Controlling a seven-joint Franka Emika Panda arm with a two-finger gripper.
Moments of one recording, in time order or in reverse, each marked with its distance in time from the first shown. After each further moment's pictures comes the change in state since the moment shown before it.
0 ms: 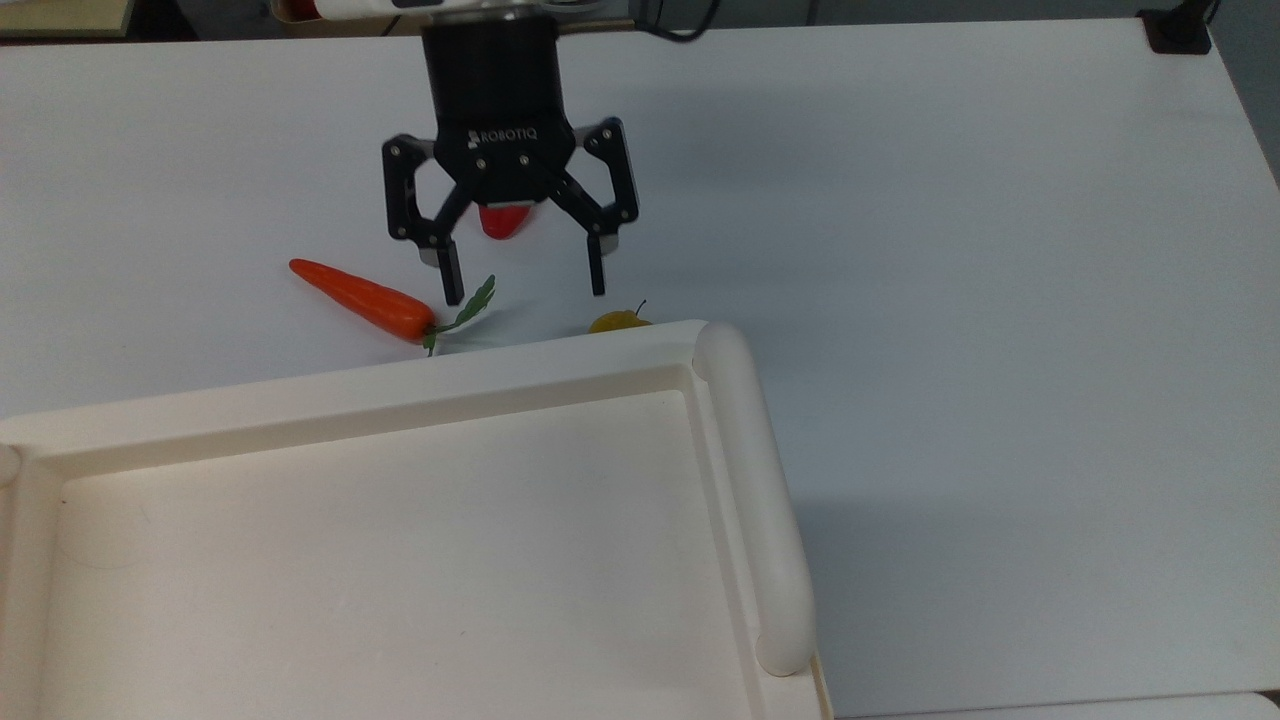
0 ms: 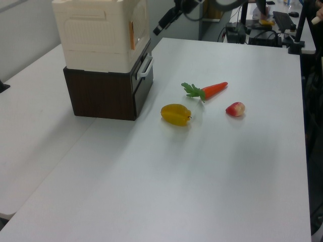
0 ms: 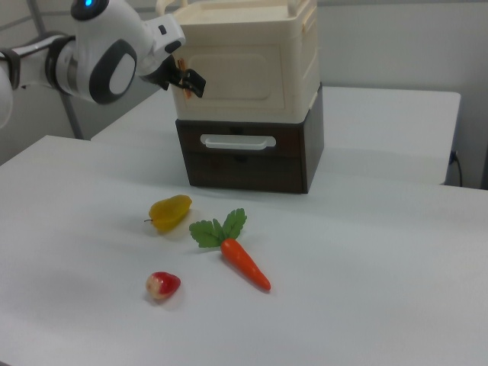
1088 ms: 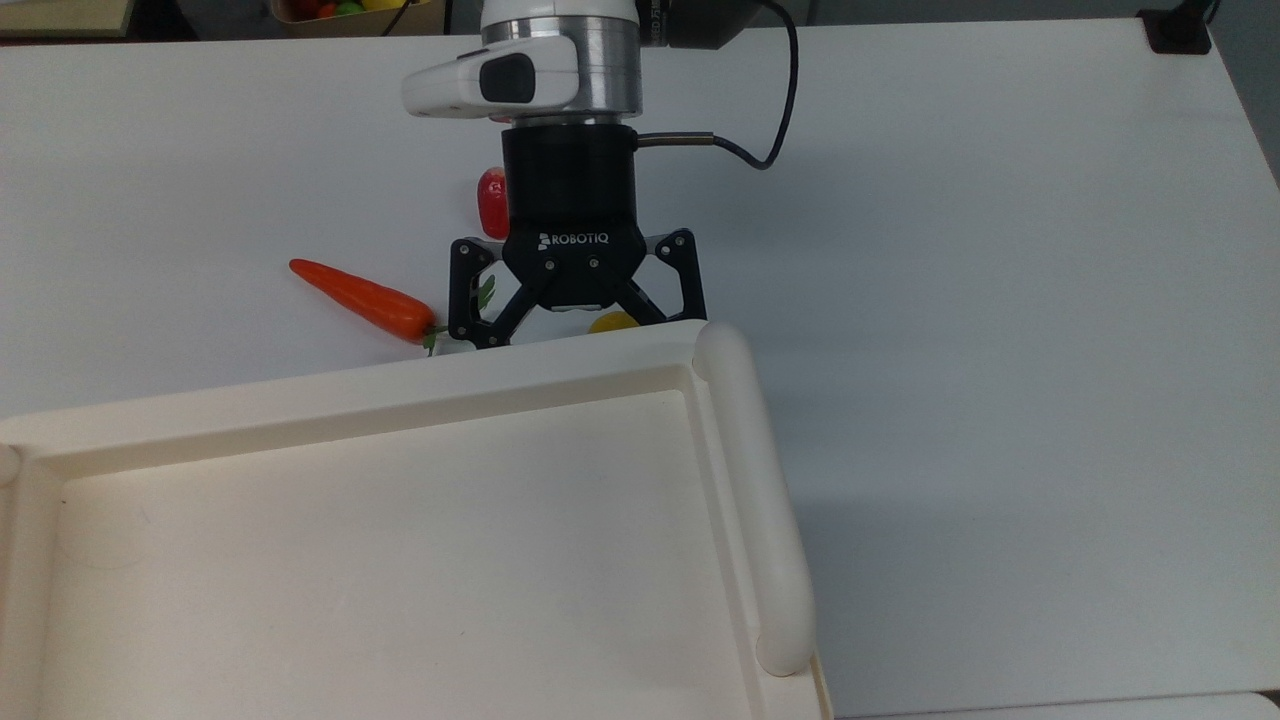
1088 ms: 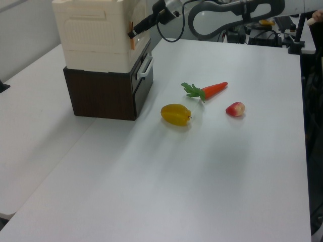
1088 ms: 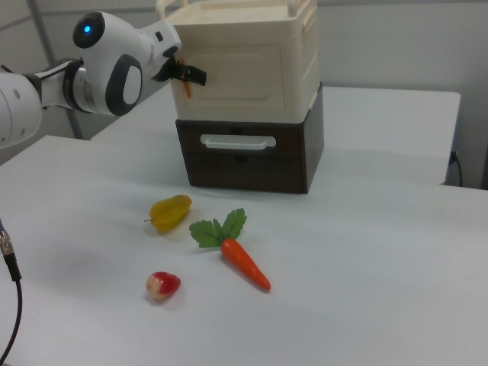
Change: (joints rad) arm 0.047 0.202 -0.003 0.175 -0.120 0.207 0.171
